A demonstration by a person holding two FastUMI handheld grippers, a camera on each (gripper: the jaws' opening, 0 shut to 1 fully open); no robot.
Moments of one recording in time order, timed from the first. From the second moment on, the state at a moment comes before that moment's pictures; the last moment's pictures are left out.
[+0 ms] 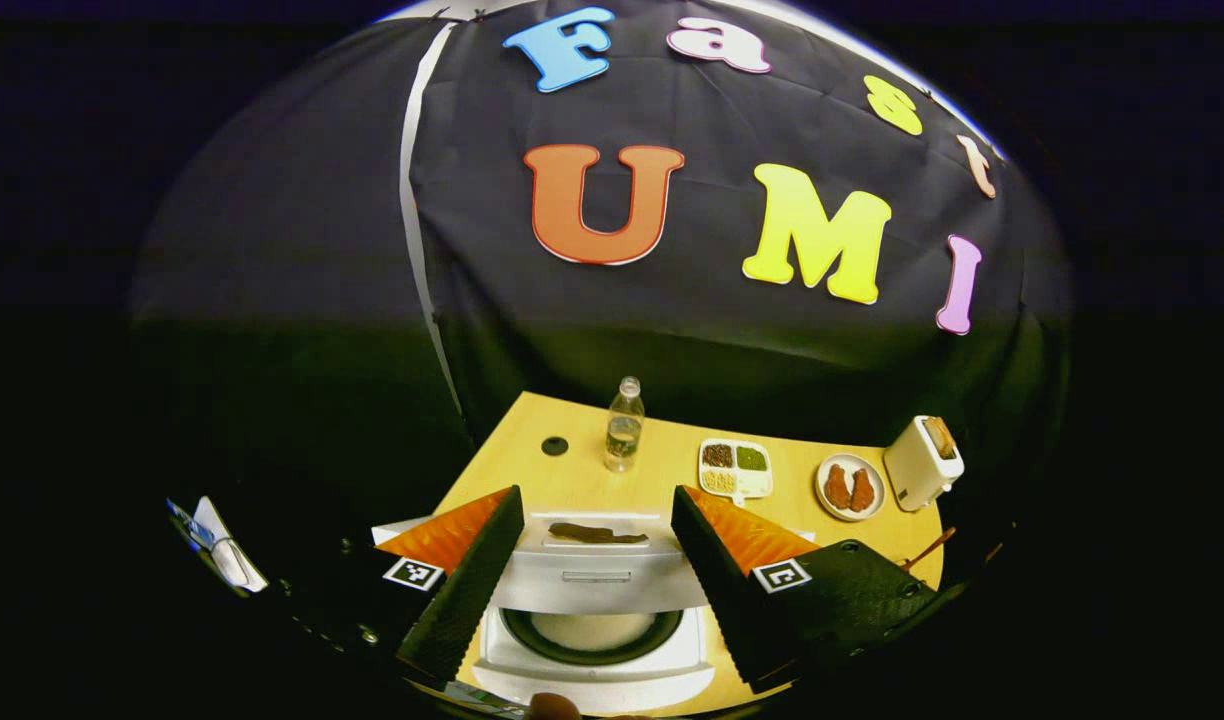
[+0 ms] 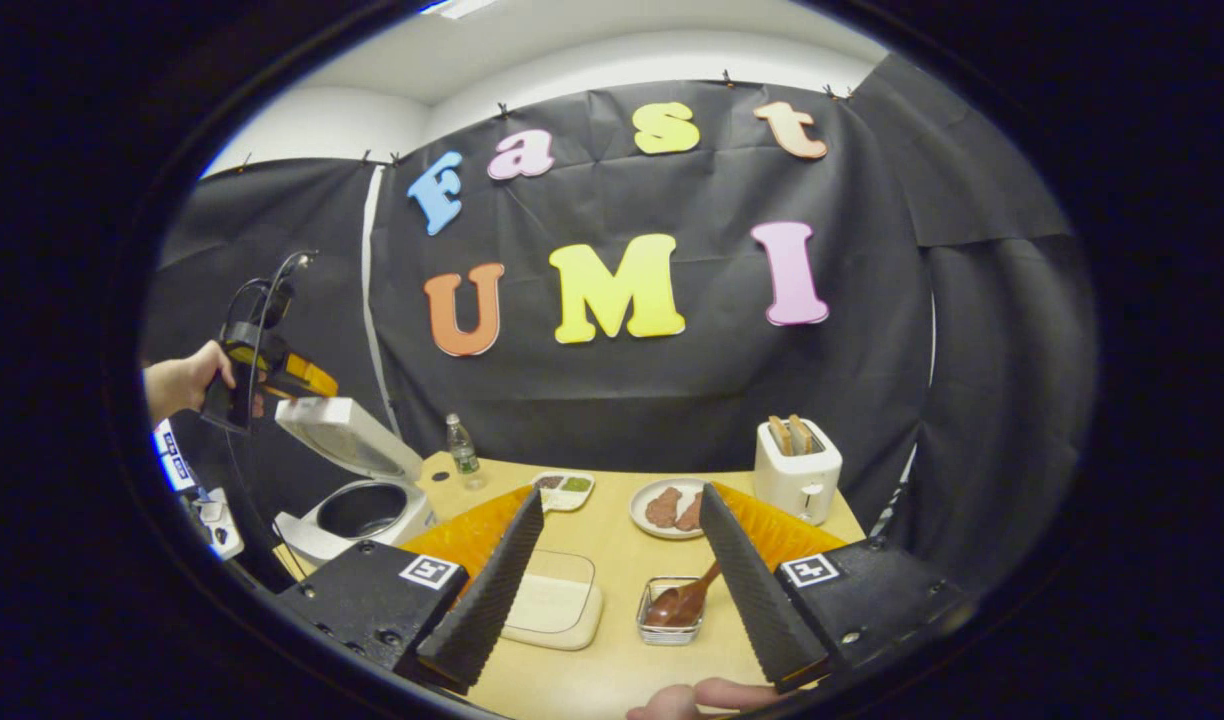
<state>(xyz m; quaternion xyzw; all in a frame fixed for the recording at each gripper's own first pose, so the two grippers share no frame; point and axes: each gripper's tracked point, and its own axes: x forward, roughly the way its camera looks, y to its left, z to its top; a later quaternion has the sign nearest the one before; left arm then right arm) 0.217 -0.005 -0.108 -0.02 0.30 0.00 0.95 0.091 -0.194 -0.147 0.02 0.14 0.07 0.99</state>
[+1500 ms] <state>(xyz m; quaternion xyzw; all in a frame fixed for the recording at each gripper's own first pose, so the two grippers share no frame) 0.118 -0.001 -0.254 0.00 0.39 0.03 0.92 0.081 -0.149 -0.141 0.05 0.12 0.12 0.98</state>
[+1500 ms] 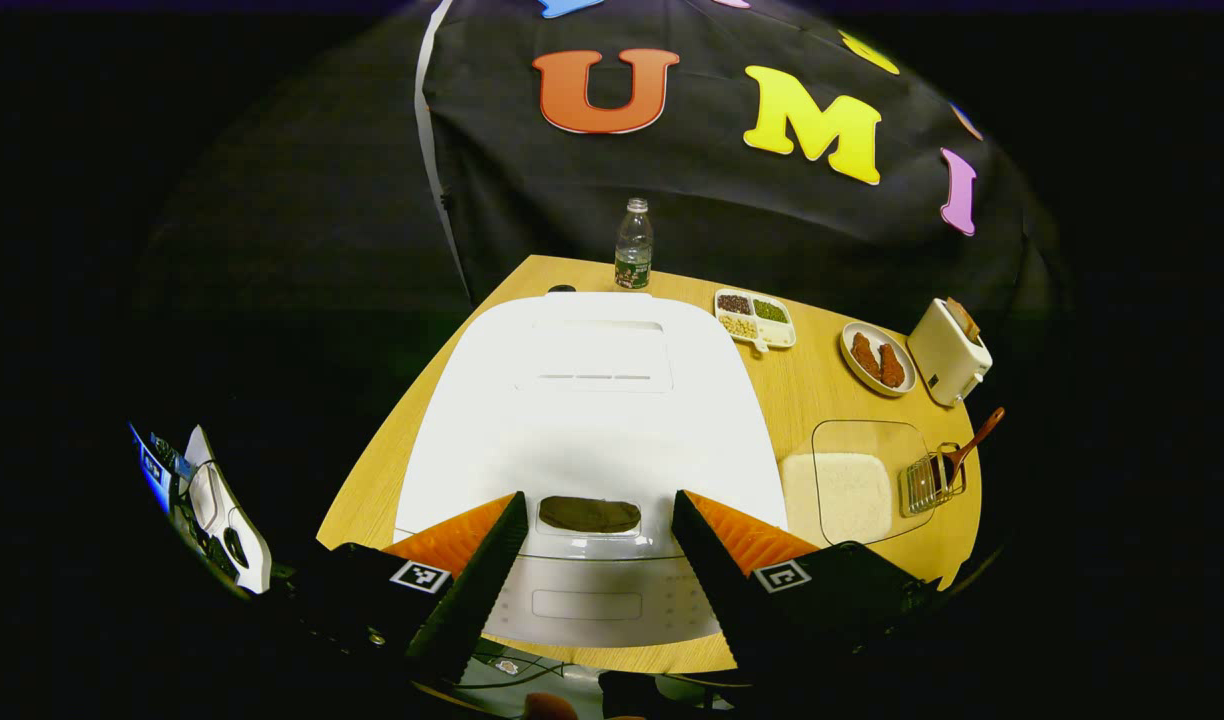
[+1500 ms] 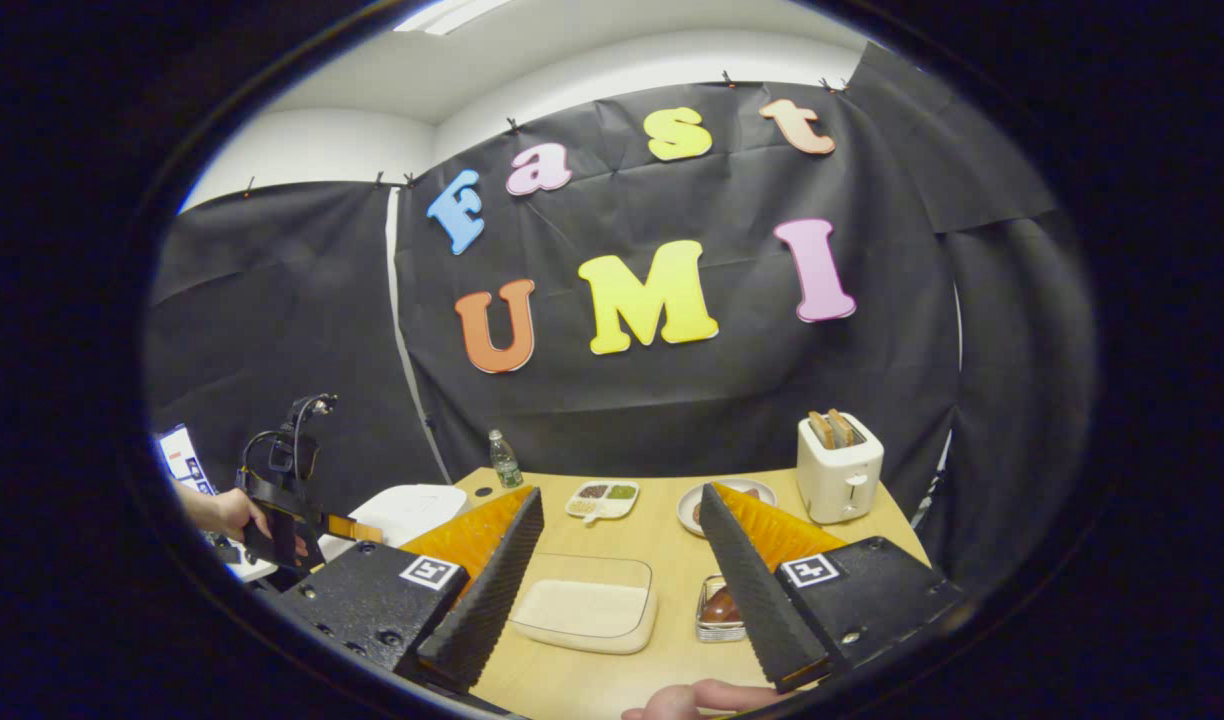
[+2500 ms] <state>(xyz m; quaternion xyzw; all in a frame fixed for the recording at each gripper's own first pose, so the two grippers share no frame) -0.085 -0.059 -0.008 -0.02 0.00 -0.07 1.00 -0.107 -0.047 -0.032 -0.01 0.06 0.05 1.00</state>
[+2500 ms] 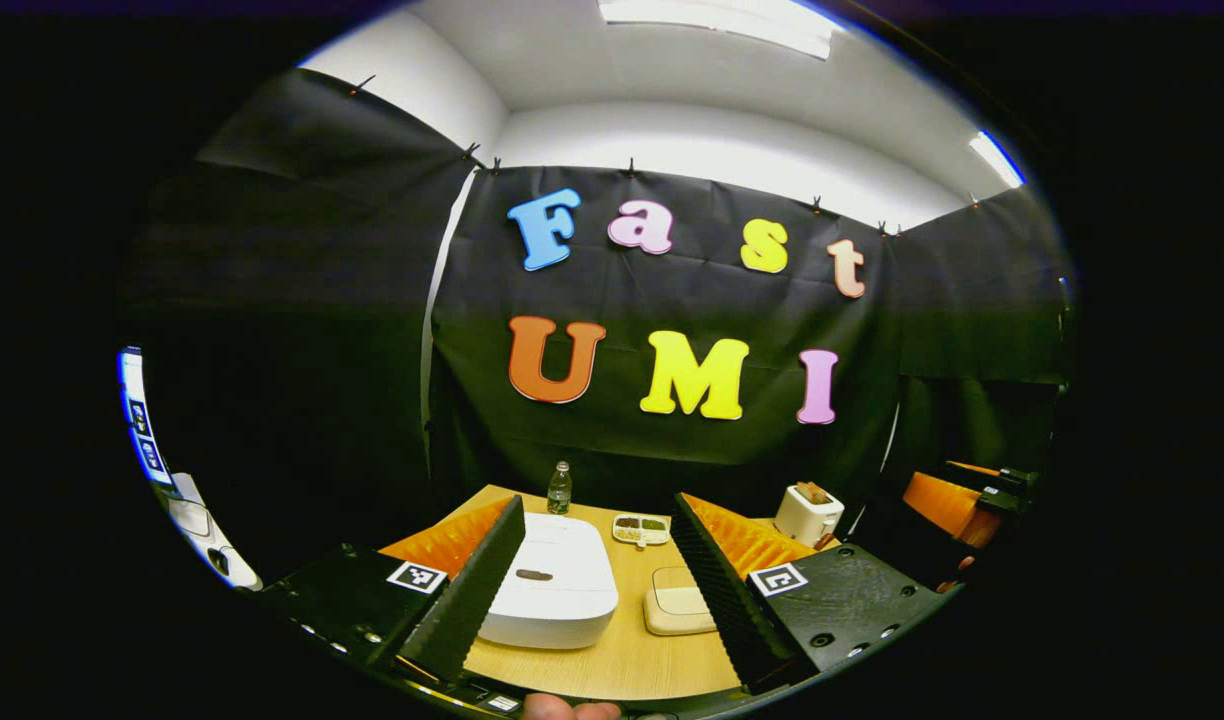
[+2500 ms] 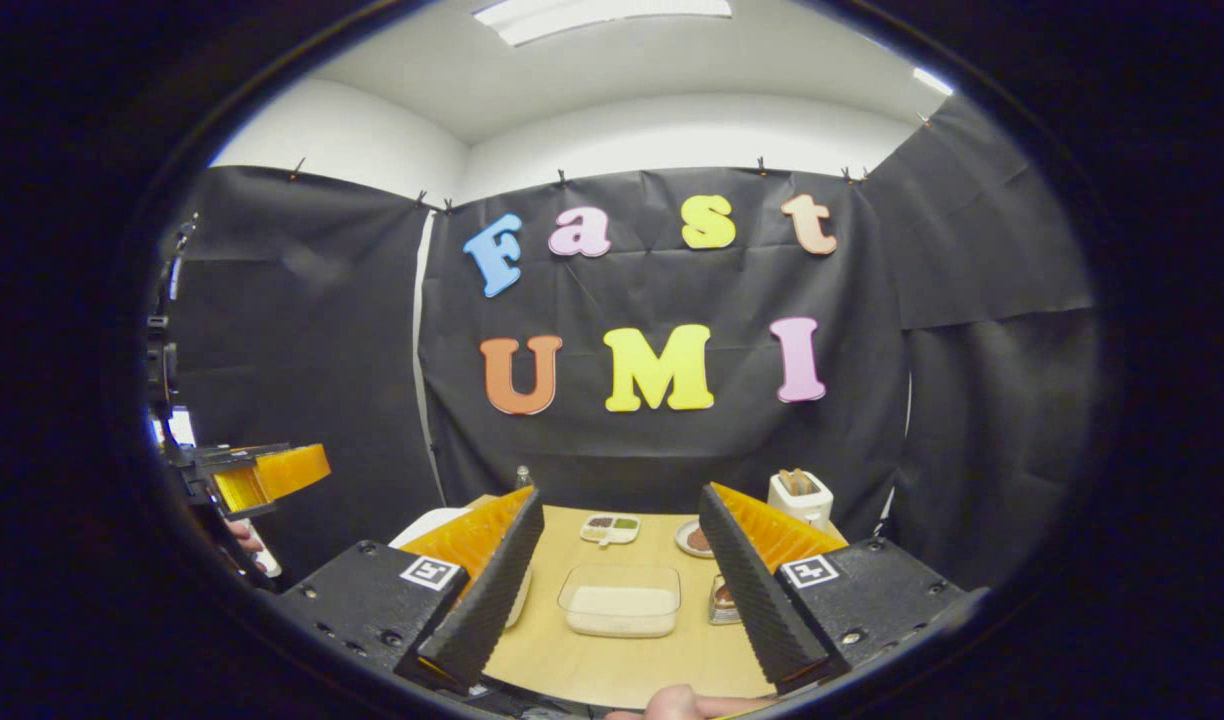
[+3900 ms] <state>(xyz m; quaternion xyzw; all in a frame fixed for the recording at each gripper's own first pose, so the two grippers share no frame) -0.167 -0.061 -0.003 -0.01 -0.01 -0.10 0.99 -0.197 -0.045 -0.039 -0.01 0.06 -0.01 1.00</state>
